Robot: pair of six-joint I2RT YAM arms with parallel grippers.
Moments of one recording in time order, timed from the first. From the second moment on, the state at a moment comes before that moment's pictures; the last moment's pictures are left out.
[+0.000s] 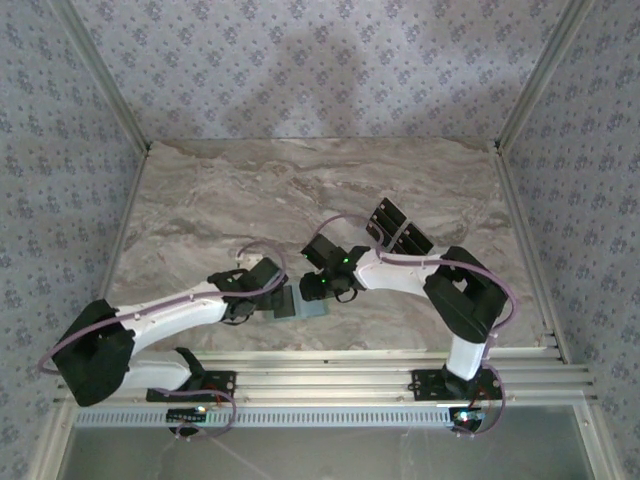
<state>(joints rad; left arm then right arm) -0.85 1.26 0.62 -0.59 -0.42 -0.80 0.92 1.79 1.07 -0.40 -0.09 0.59</state>
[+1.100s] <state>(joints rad) -0.92 1.10 0.54 -0.54 -0.39 -0.83 0.92 1.83 1.05 -0.23 -0.23 0.69</state>
